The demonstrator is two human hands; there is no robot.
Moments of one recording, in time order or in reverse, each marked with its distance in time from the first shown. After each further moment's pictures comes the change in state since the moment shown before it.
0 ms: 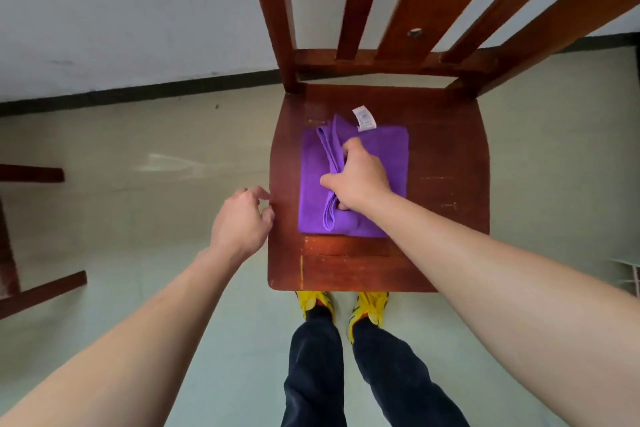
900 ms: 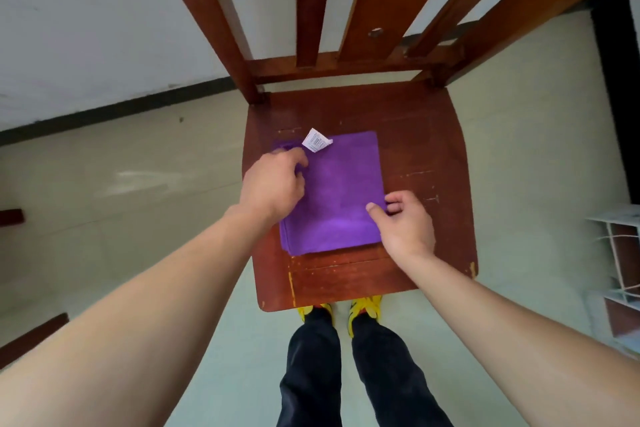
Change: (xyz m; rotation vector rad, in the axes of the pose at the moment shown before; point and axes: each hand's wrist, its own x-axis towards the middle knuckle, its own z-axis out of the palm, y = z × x) left_hand 0.066 0.083 -0.003 0.101 -0.045 0.390; right_hand -0.033 0.099 -0.002 0.173 0.329 0.322
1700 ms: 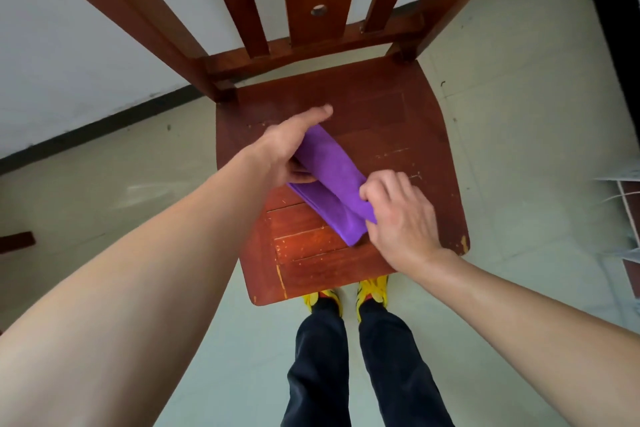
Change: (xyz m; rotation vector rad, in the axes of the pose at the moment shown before) left_hand 0.037 0.077 -0.007 -1.031 -0.337 -0.753; right_hand -0.018 0.020 -0.034 -0.454 0.174 -0.853
